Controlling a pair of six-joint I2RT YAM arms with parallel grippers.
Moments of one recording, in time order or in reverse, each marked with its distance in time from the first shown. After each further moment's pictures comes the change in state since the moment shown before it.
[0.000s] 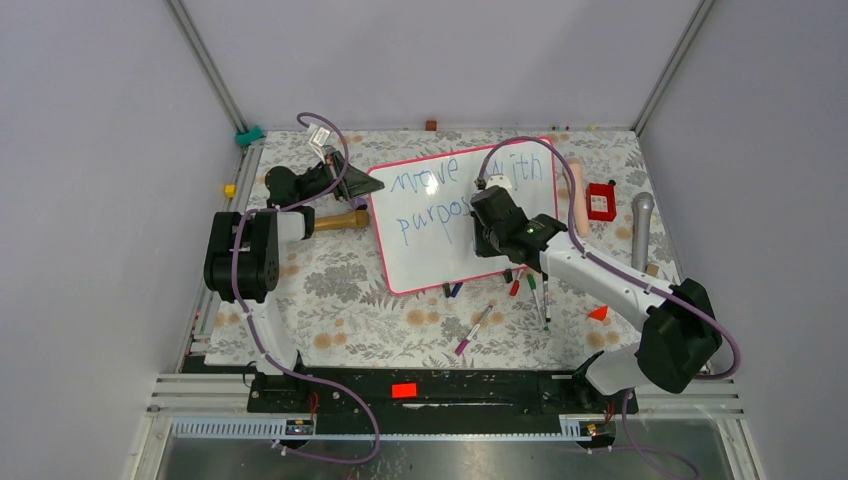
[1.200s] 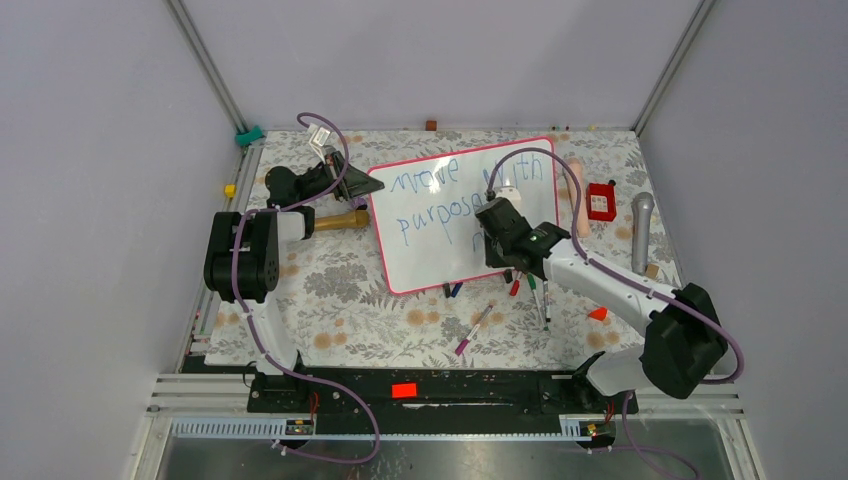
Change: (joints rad) left arm 0.000 0.000 0.000 0.000 0.000 0.000; right arm -0.003 -0.019 -0.071 -0.055 0.068 0.031
